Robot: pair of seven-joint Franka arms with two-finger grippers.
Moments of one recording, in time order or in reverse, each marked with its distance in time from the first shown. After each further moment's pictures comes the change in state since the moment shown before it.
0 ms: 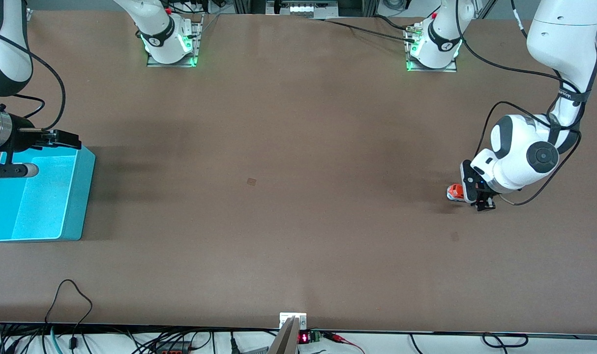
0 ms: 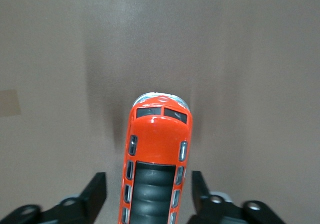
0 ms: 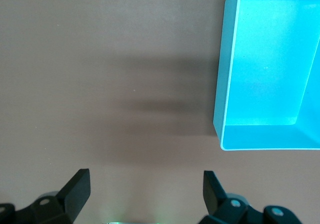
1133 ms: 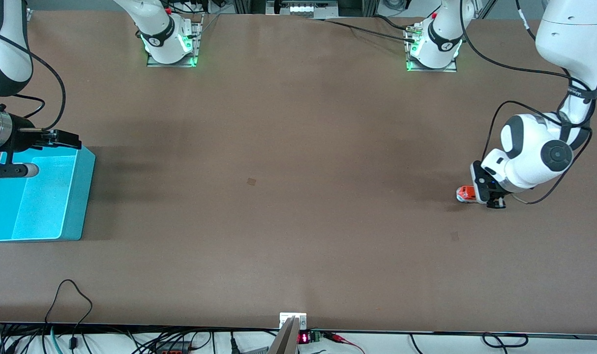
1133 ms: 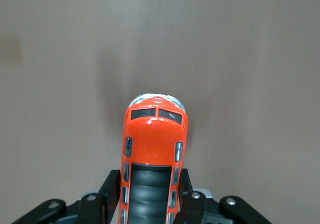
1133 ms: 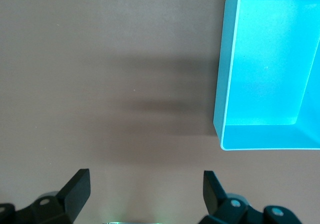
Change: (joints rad) left arm 0.094 0.001 0.003 0.001 0.000 0.015 0.006; right arm 0.000 0.000 0.000 0.000 0.000 -0.001 0.000
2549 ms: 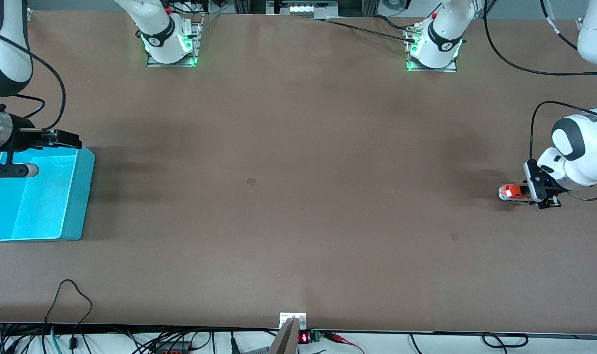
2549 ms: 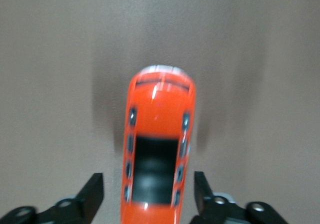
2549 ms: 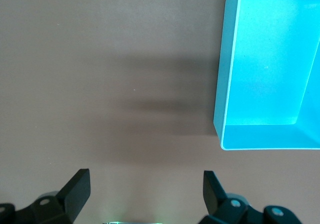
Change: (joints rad) left arm 0.217 0.076 0.002 0.118 0.000 -0.004 0.256; right arm 0.000 0.001 0.000 0.000 0.000 -0.001 0.000
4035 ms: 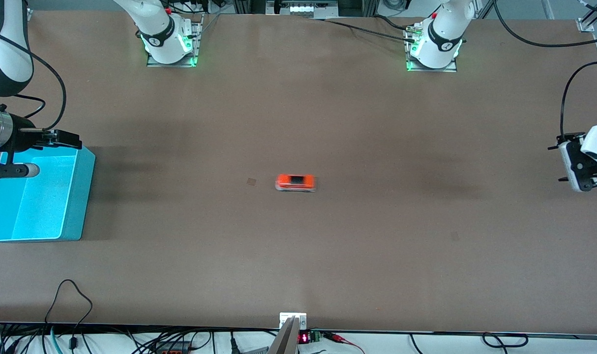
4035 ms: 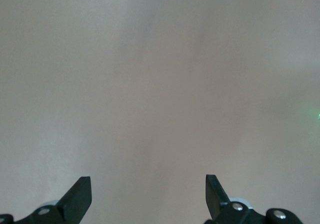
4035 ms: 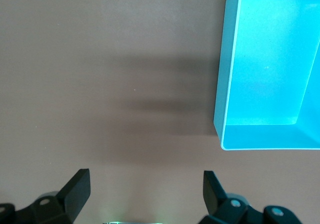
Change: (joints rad) left arm -0.036 -0.222 -0.030 0.234 0.000 -0.748 -0.304; right arm 0.001 0.001 0.000 0.000 0.000 -0.001 -0.002
